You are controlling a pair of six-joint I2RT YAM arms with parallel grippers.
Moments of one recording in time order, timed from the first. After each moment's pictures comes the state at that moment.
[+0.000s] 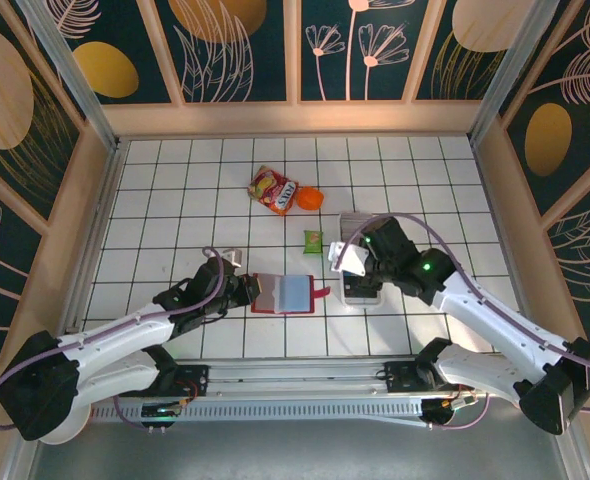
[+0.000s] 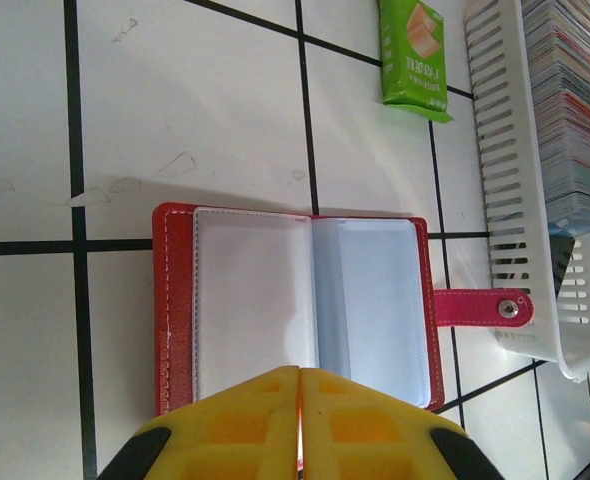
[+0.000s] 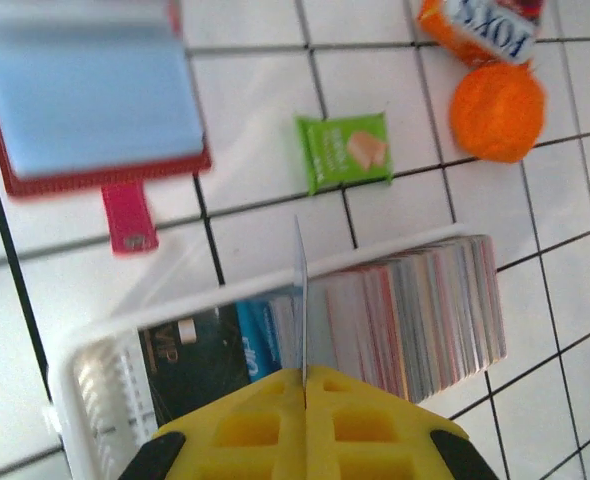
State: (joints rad) left arm -0.77 1.03 0.37 -0.06 0.06 -0.91; right arm 0.73 1.00 0.87 -0.72 0.02 -0.72
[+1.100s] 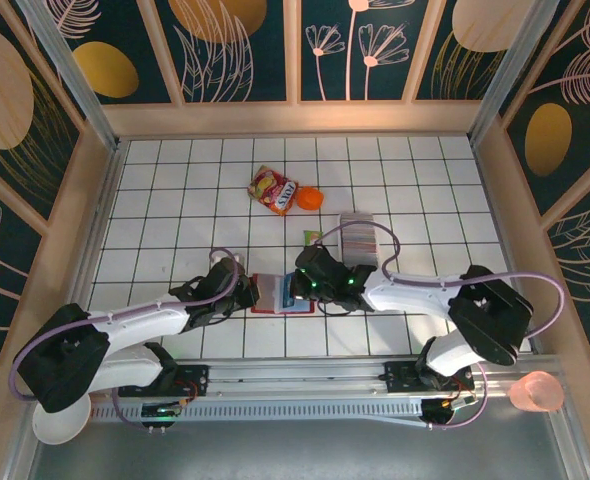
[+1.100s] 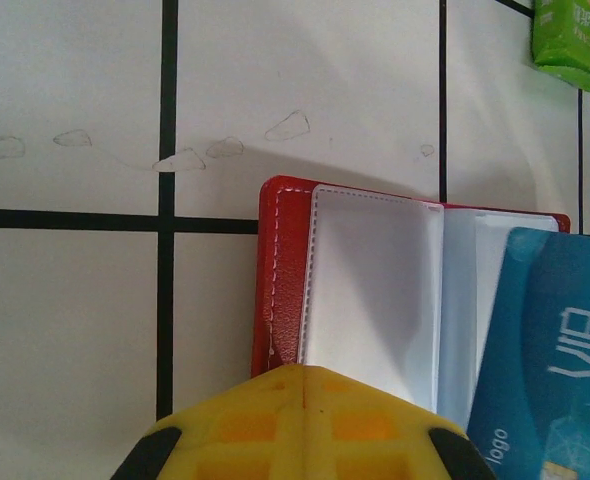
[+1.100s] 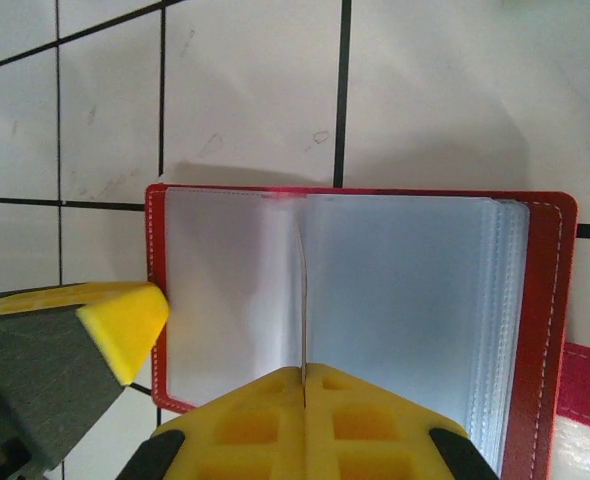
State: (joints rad) left arm -0.77 1.22 0.38 -0.02 0.01 -0.93; right arm 1.02 1.48 0.75 -0.12 0.02 1.02
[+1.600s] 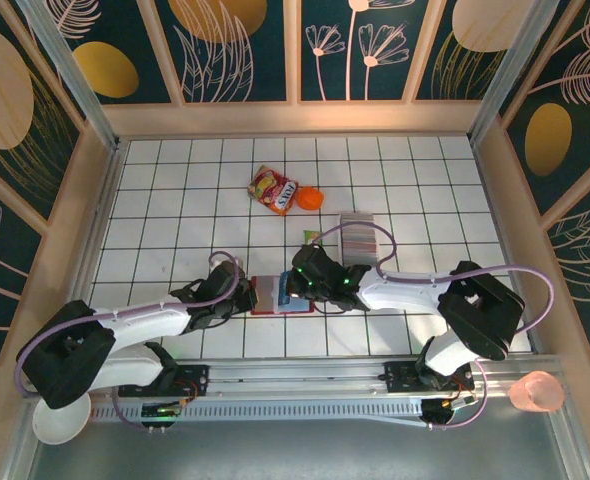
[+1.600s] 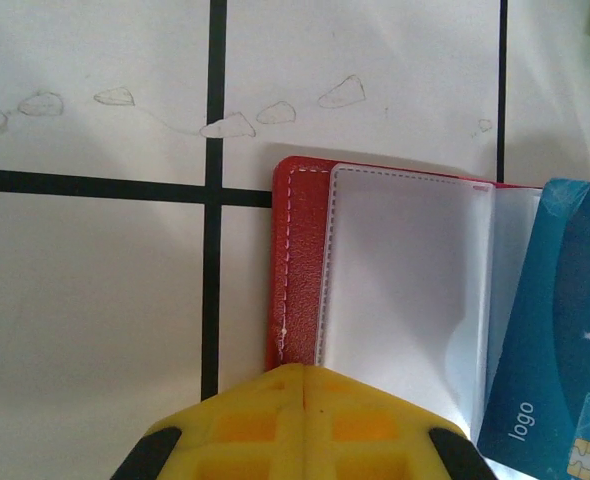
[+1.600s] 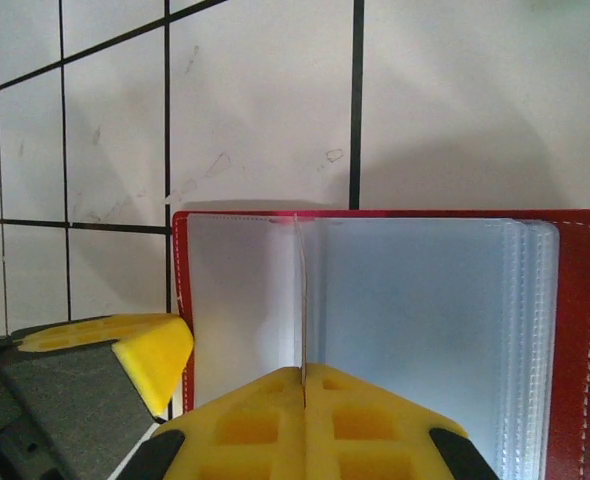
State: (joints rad) left arm -0.77 1.25 0.35 -0.01 0.01 -0.93; right arm 1.02 1.53 0.75 -0.06 0.02 1.06
